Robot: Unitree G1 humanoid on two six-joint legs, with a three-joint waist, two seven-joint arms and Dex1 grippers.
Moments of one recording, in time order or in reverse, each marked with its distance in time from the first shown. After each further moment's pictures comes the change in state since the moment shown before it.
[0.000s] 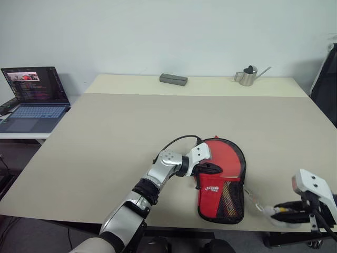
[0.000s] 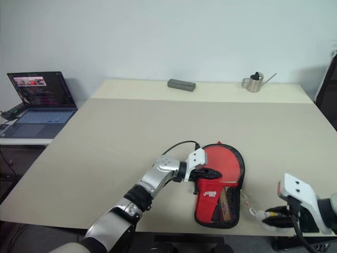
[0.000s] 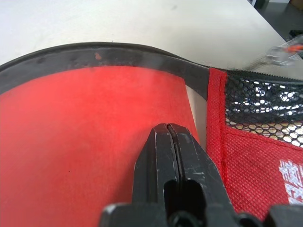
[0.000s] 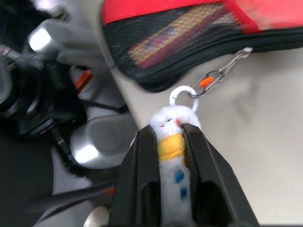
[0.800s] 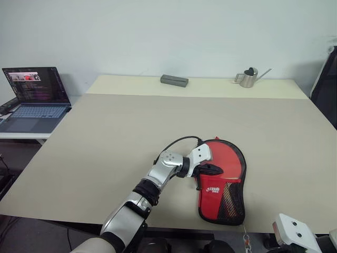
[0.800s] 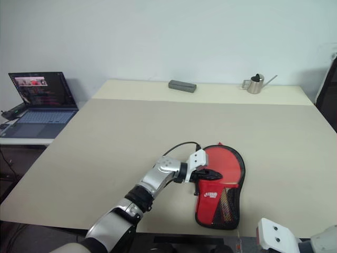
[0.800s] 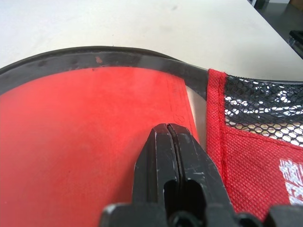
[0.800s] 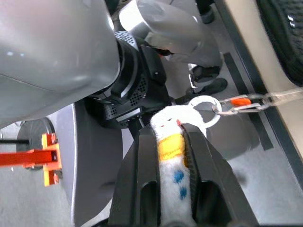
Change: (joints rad) left arm 0.002 -0.007 -0.003 0.009 0.003 -0.001 0.004; right arm 0.259 0.028 0.150 -0.258 0.026 -0.088 -0.124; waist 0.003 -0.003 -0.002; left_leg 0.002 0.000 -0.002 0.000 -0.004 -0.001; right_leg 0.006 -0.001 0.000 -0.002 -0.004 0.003
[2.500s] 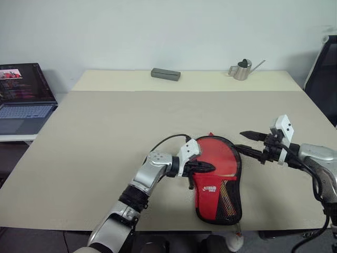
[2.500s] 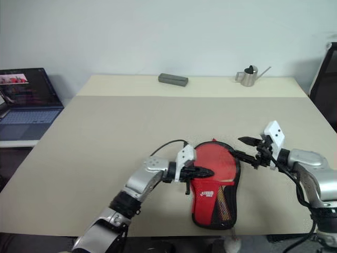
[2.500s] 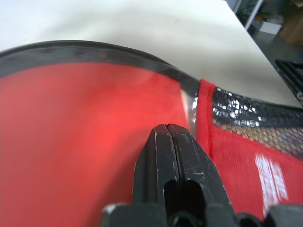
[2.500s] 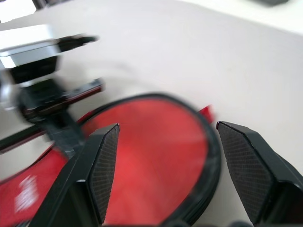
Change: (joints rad) left arm 0.133 0.157 0.110 -0.422 -0.125 0.337 -0.013; right arm -1.098 0.400 0.286 0.910 -0.057 -0.244 -0.226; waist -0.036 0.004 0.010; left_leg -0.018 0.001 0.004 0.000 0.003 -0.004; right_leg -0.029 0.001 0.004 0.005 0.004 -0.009
